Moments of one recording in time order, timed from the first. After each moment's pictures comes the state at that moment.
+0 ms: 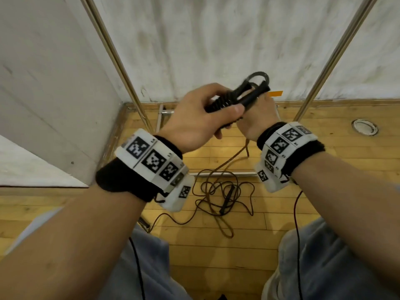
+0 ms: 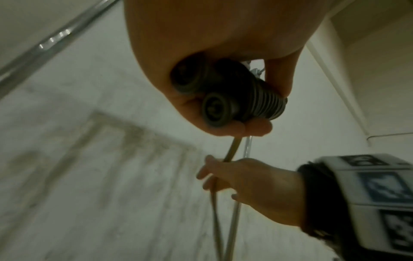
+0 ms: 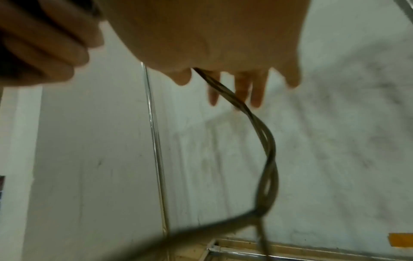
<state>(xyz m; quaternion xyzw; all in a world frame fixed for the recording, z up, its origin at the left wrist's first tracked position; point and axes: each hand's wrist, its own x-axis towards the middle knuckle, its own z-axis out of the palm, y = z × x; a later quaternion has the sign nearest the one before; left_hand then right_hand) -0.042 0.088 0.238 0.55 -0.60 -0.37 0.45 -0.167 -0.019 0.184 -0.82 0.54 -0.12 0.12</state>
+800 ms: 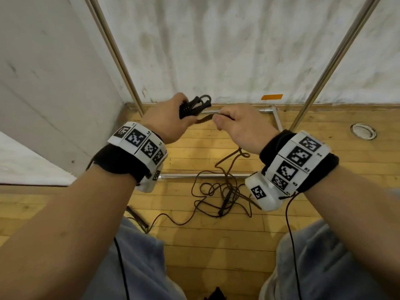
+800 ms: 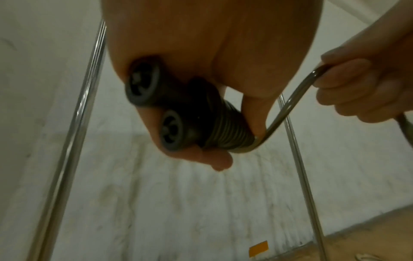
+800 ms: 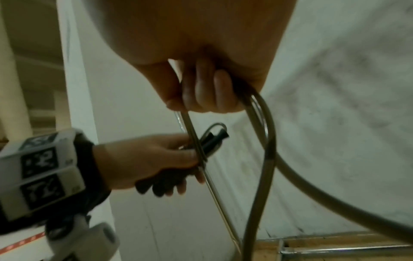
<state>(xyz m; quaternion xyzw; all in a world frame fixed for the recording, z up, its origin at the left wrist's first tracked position) 0.024 0.058 0.196 0.76 -0.62 -0.10 0.15 -0.166 0.028 0.211 -0.84 0.37 -0.22 0.32</state>
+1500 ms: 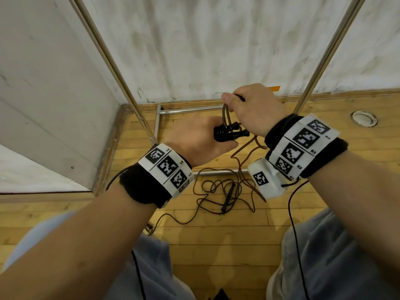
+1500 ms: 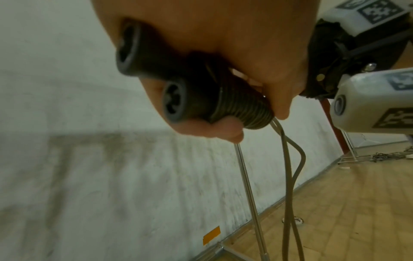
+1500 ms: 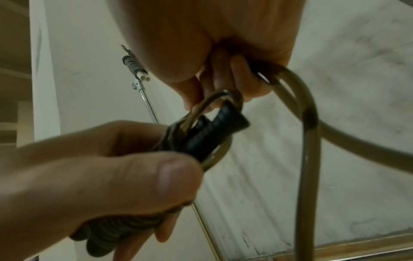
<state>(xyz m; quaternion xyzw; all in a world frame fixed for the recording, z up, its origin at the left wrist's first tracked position) -0.039 0.074 0.192 0.65 -0.74 -0.09 0.15 -0.178 0.002 0.213 -0.80 0.48 -0.26 0.25</state>
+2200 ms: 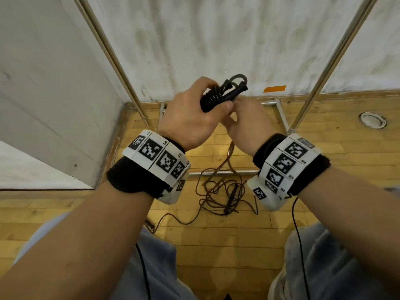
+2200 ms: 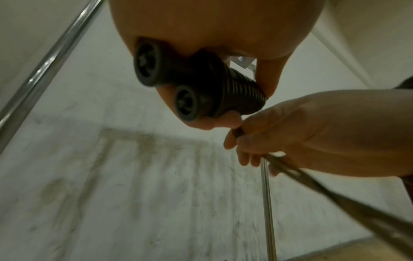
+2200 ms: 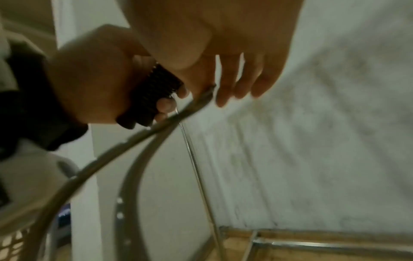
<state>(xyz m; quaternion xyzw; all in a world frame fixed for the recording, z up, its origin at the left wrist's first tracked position) -0.028 0.064 0.213 0.66 -0.62 -0.17 0.39 -0.158 0.015 0.185 -0.82 0.45 -0.28 0.19</state>
